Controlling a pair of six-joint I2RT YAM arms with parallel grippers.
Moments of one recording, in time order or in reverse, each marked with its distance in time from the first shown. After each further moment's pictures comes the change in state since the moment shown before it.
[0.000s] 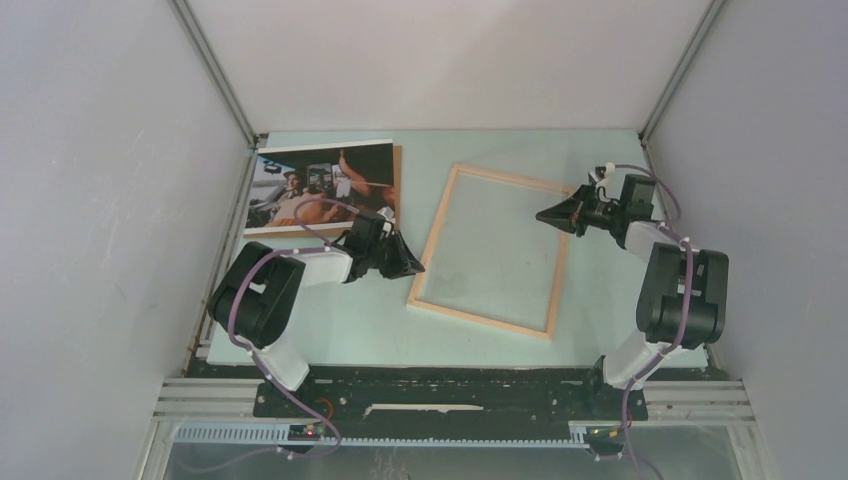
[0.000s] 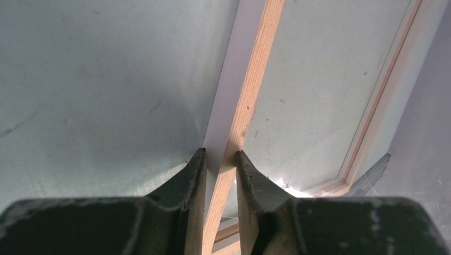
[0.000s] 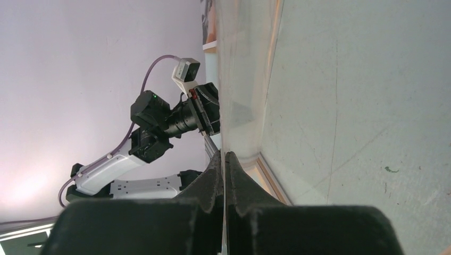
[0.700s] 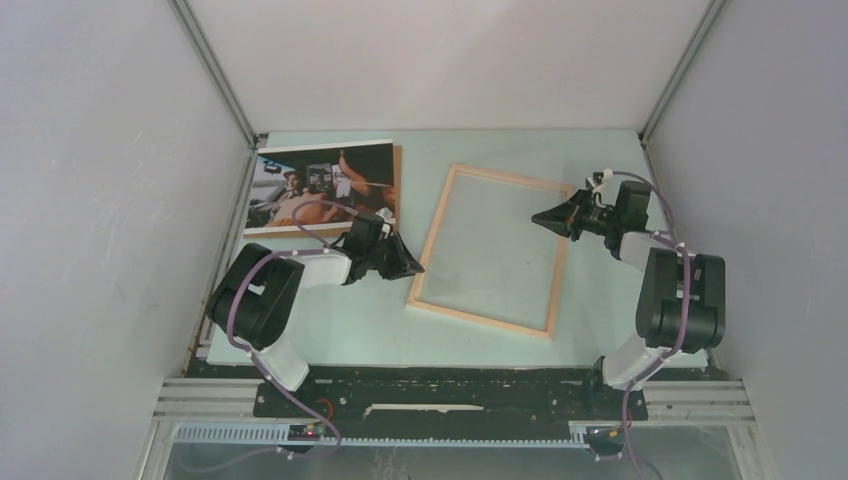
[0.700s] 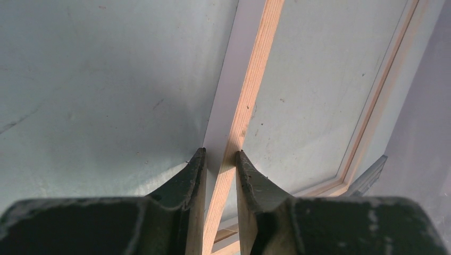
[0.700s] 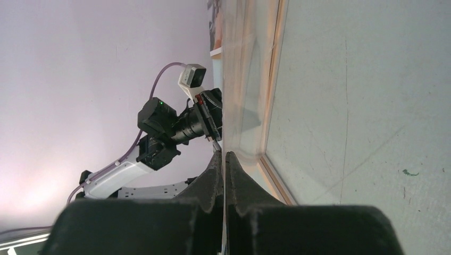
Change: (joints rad) left arm 0.001 -0.011 -0.023 0.026 -0.001 -0.018; right arm 0.030 -0.029 -0.101 0.194 0.030 0.152
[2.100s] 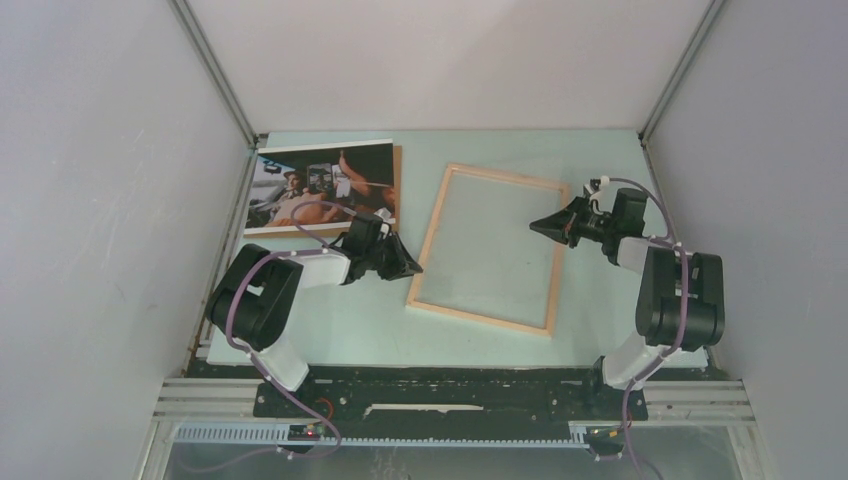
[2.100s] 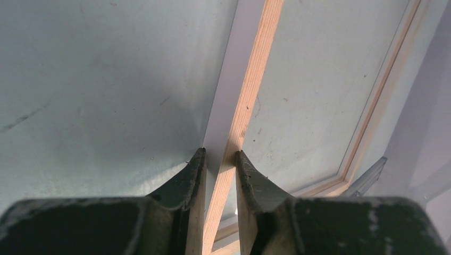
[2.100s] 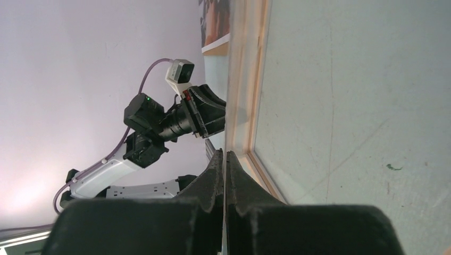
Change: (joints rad) left arm 0.004 -0.007 -0.001 -0.014 0.000 -0.006; right arm 0.008 -0.010 -0.060 0.032 0.014 -0.028
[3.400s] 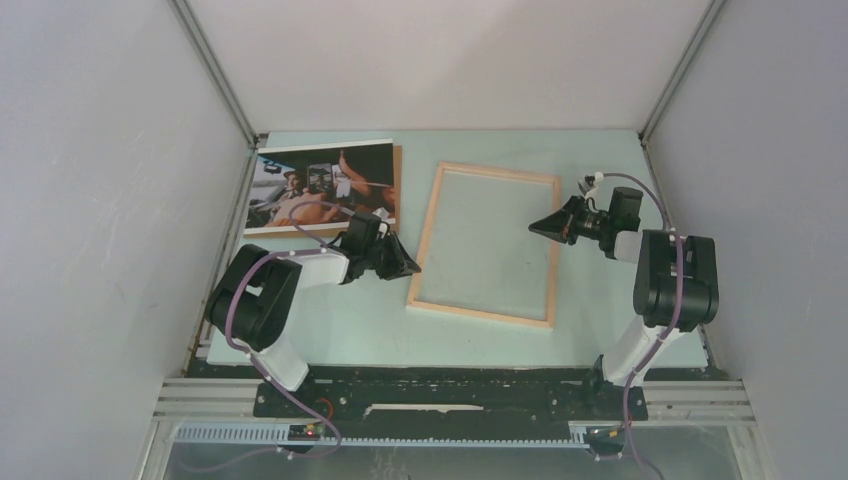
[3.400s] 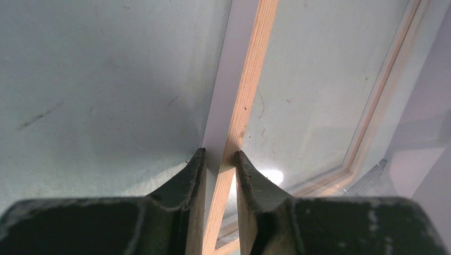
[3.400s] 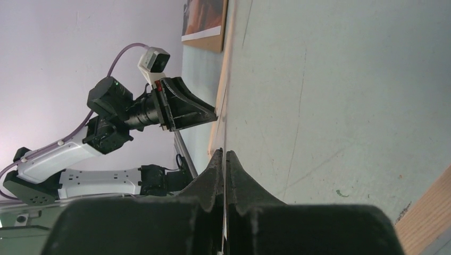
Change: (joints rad) left arm 0.011 -0.004 0.000 -0.012 -0.001 0.002; right arm -0.004 0.145 0.054 0.045 -0.047 -0.211
